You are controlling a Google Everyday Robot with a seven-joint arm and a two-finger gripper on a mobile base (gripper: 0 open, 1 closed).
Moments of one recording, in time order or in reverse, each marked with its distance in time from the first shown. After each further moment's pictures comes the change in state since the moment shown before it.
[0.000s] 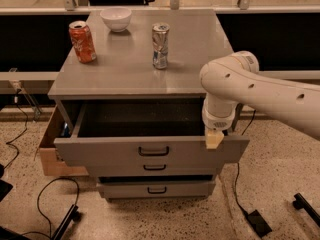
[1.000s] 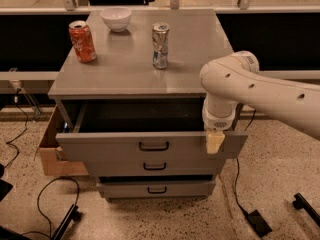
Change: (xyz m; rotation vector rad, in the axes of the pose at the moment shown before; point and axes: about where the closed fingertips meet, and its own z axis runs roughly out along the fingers) arm 0.001 0.001 0.002 -0.004 0.002 0.000
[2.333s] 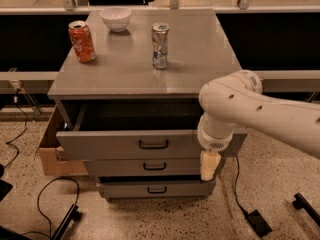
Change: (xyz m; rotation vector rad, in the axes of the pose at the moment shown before) arm -0.029 0.059 0.000 -0.010 -0.078 0.005
